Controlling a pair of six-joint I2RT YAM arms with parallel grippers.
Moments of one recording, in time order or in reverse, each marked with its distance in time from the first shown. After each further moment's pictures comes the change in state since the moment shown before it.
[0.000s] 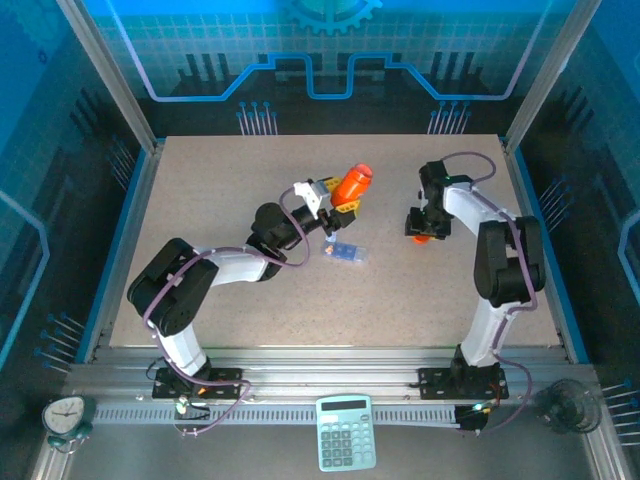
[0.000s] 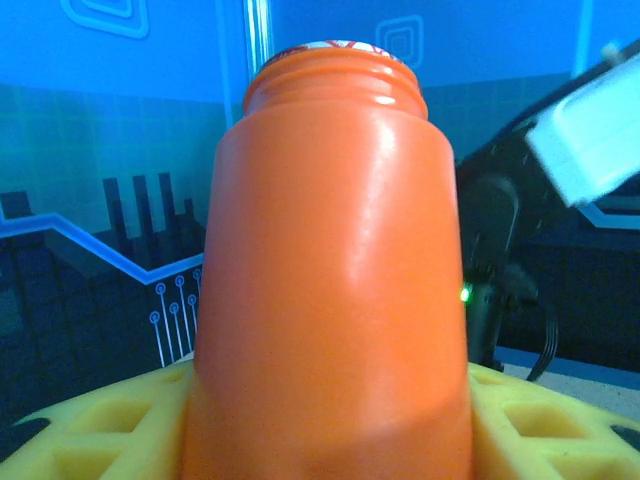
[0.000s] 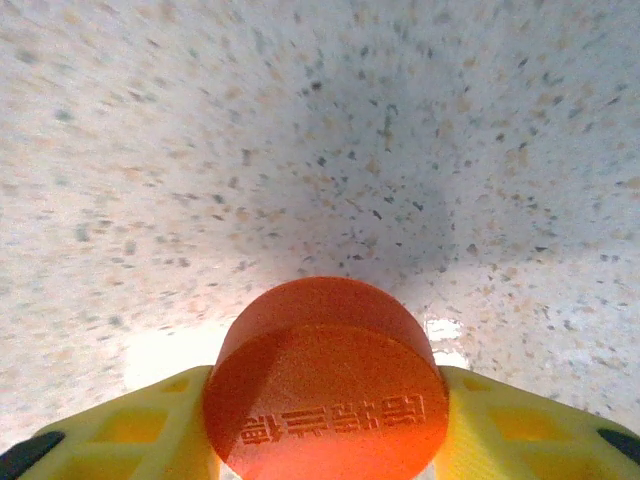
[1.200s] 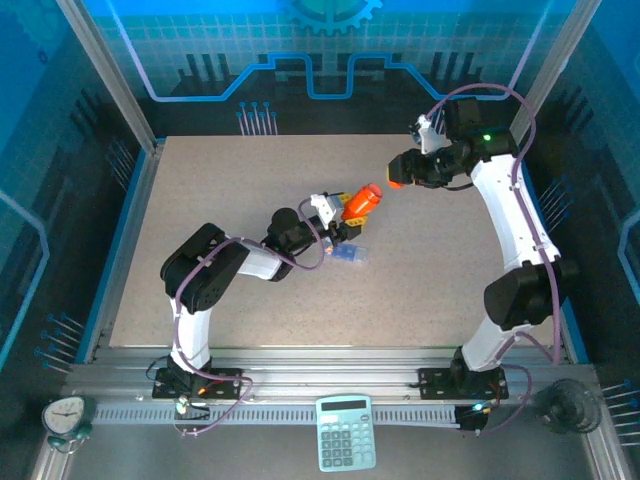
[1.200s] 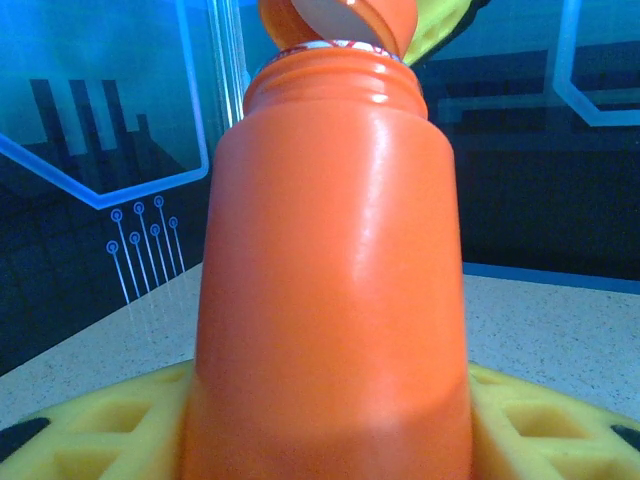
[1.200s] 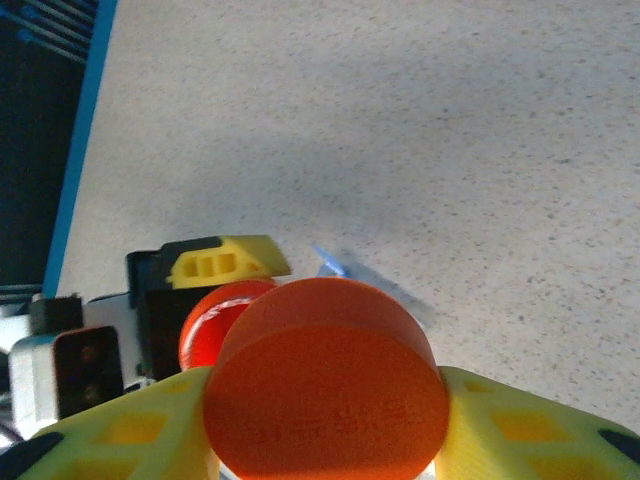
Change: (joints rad) left arm 0.000 0.224 0.049 0.066 0.074 0.063; right arm 0.032 -0.148 0.533 -0.337 -0.516 -0.122
